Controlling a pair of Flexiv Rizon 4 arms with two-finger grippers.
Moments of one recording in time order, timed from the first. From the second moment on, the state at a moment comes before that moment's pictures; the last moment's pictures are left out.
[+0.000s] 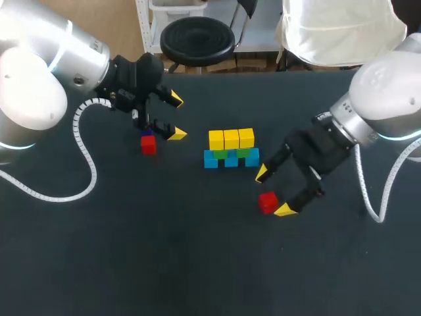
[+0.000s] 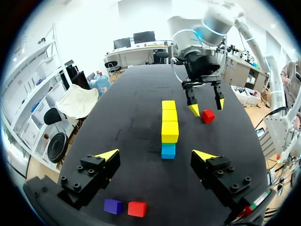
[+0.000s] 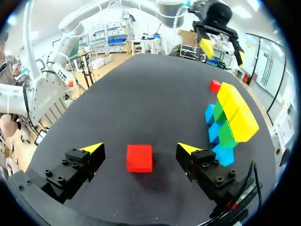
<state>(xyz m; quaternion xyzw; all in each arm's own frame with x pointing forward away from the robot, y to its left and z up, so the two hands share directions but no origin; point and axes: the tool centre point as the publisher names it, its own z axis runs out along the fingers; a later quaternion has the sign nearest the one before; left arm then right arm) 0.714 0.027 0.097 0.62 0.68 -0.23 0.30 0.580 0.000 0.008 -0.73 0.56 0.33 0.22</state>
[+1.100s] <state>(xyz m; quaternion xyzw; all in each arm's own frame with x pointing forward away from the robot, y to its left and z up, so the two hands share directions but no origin) 0.714 0.027 0.097 0.62 0.68 -0.23 0.30 0.582 -0.002 -0.004 -0.70 0.58 0.35 0.23</state>
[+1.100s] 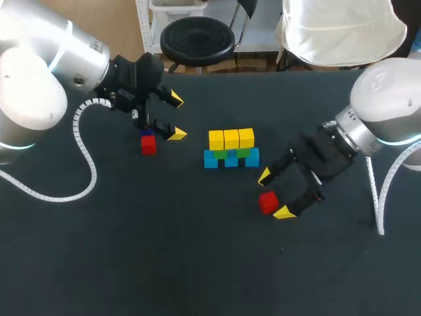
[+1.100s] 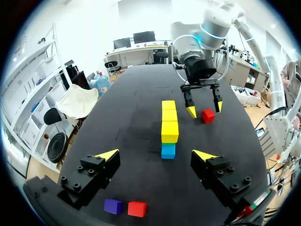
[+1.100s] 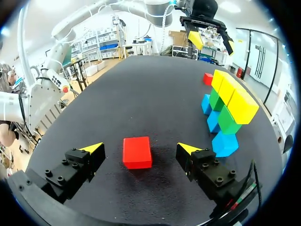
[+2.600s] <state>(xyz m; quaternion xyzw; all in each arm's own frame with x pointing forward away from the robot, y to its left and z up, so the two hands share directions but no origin) 0.714 0.027 0.097 0.62 0.68 -0.23 0.30 0.593 -0.005 0.090 -0.65 0.66 0.27 0.25</state>
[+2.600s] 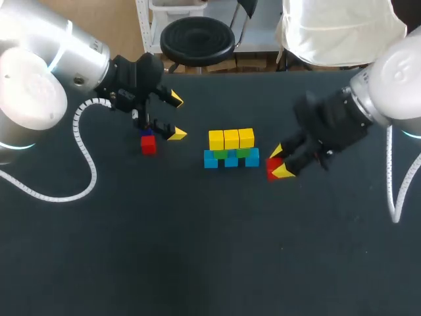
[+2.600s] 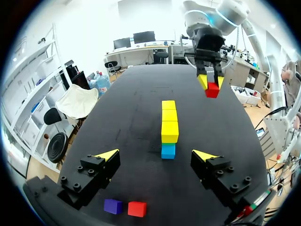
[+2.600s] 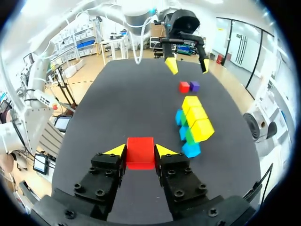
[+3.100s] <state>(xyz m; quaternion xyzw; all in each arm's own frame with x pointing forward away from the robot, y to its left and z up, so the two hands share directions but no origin) 0.714 0.027 0.097 0.62 0.68 -0.23 0.30 0.589 -0.001 0.110 -0.65 0.67 0.26 0.26</state>
